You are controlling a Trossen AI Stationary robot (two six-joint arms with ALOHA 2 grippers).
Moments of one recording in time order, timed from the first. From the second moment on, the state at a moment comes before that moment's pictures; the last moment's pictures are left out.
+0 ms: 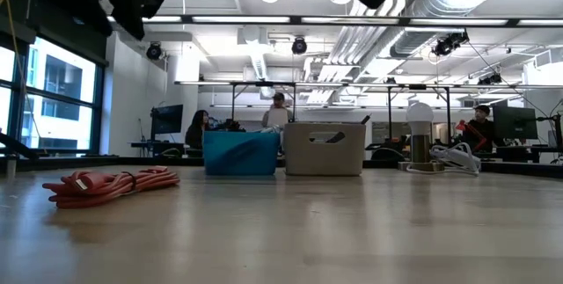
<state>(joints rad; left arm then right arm) -0.19 0.95 0.86 -0.76 -0.01 0.37 0.14 1.35 1.13 -0.44 -0.21 0.09</state>
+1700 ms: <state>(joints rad) -0.38 1.48 0.86 -0.43 0.03 0.92 0.32 1.43 1.13 -0.35 -0.03 0.13</state>
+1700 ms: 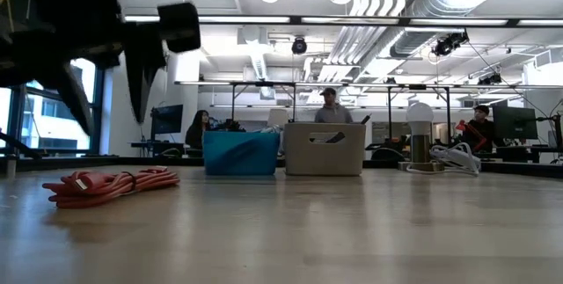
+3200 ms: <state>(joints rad) -0.39 1.68 0.86 -0.36 -0.05 0.96 0.33 1.43 1.13 -0.32 -0.03 0.16</state>
